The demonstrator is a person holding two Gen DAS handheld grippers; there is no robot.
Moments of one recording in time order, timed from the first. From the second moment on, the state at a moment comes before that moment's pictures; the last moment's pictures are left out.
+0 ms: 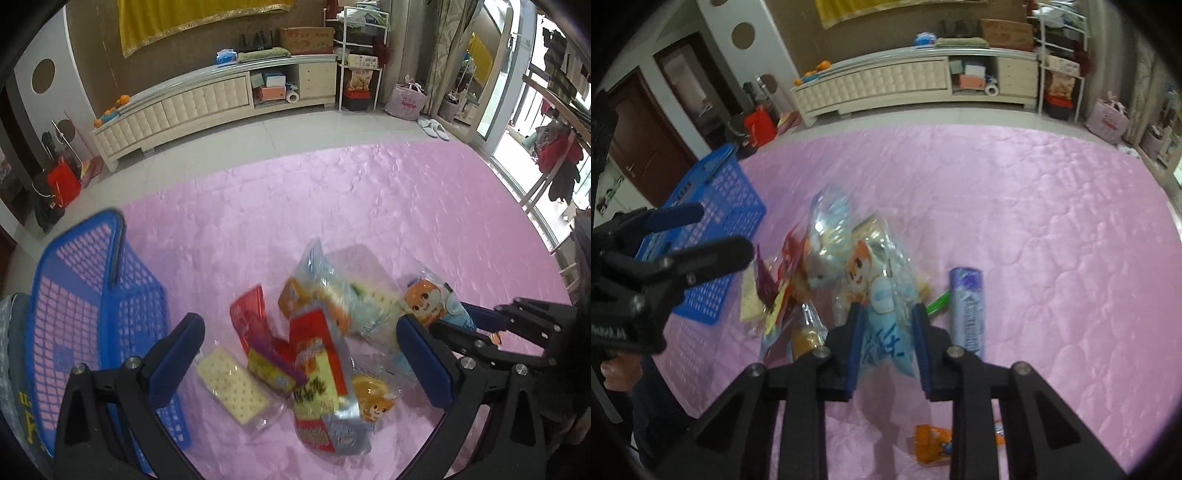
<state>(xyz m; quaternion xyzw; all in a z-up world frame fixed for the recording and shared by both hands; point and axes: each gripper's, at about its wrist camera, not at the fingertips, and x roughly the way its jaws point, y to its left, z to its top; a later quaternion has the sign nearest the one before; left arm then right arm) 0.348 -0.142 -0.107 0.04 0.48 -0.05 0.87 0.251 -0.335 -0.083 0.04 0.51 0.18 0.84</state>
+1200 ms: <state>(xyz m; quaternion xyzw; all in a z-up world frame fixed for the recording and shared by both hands) 0.416 -0.163 -0.138 0.05 0.60 -0.10 0.79 0.292 -0.333 -0.063 0.08 0.50 0.14 0.85</state>
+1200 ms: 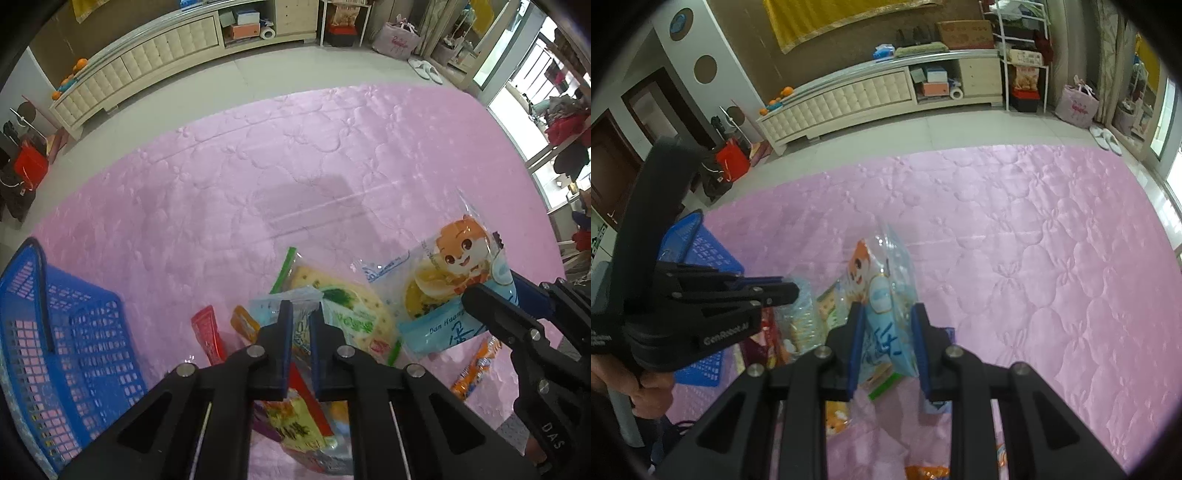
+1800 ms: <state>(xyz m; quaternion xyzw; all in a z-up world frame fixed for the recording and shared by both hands) 0.348 -0.125 -0.016 0.03 0.51 -0.12 0.85 0.257 -0.299 0.033 0.02 0.46 0.13 0.88</state>
